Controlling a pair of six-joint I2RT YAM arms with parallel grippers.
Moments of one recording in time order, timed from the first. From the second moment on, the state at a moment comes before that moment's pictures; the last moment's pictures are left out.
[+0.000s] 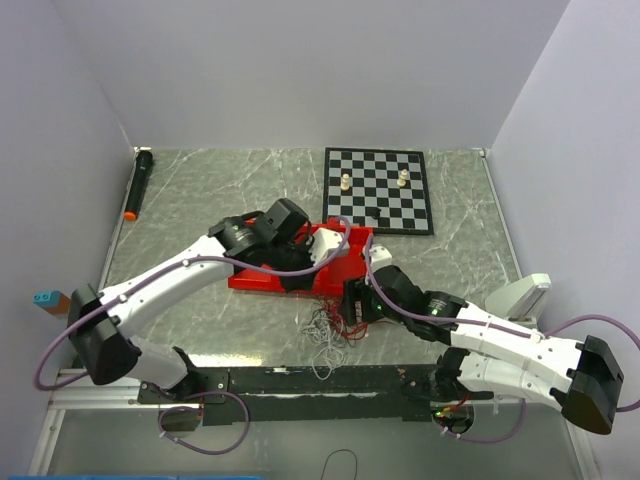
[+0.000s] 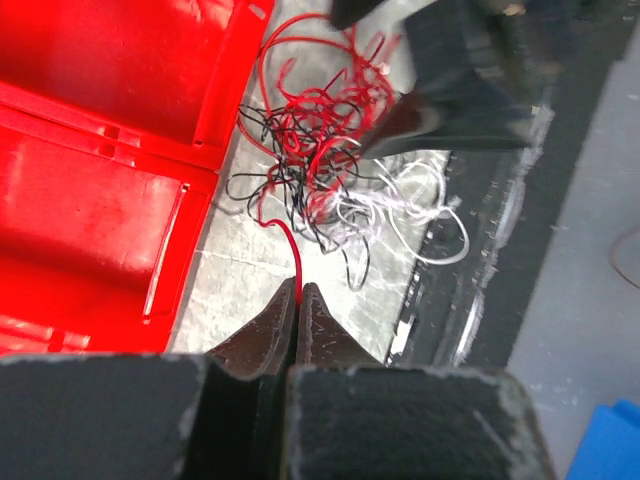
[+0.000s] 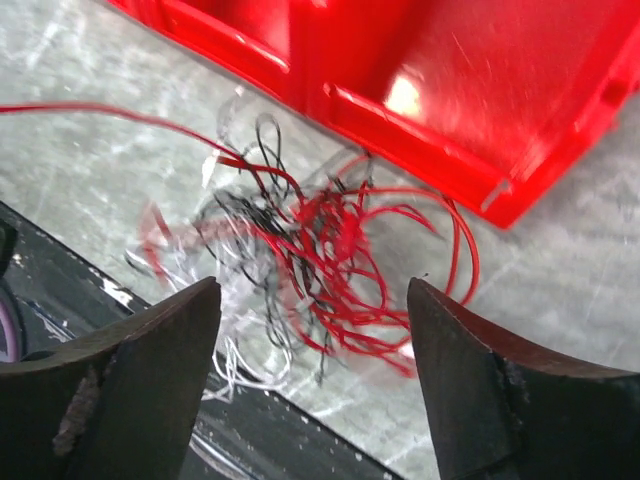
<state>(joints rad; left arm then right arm) -0.87 1.42 1.29 -0.82 0.38 0.25 0.97 0.91 0.57 -0.38 0.17 0.60</state>
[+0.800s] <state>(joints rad) -0.87 1.37 1.84 -1.13 0.42 0.36 0.97 1.20 0.70 -0.03 0.09 0.51</state>
